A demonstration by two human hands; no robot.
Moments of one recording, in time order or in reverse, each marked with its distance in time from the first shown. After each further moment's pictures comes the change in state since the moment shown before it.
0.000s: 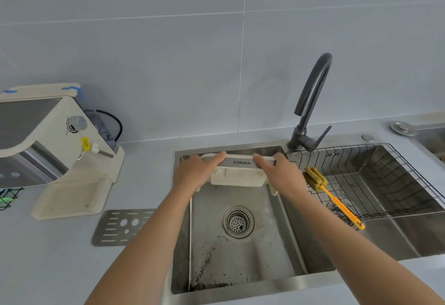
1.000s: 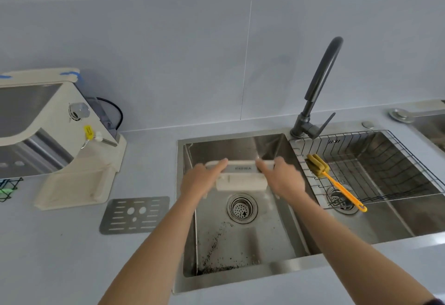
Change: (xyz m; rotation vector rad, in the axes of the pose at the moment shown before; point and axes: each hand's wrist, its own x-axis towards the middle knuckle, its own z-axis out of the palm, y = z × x) left_hand -0.002 -0.046 0.026 -0.023 -0.106 0.055; right_hand -0.016 0.007 0.041 -0.138 -0.013 0.108
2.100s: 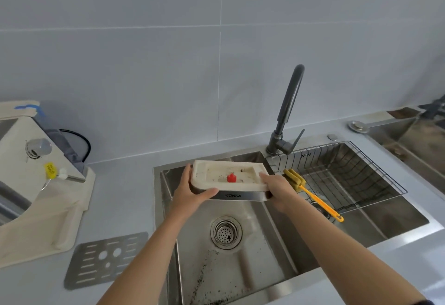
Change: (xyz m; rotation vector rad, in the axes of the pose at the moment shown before) left_hand 0.014 0.008 -0.001 -0.514 -0.020 0.221; right_hand 0.025 0.011 -0.023 0.951 -0.138 0.367
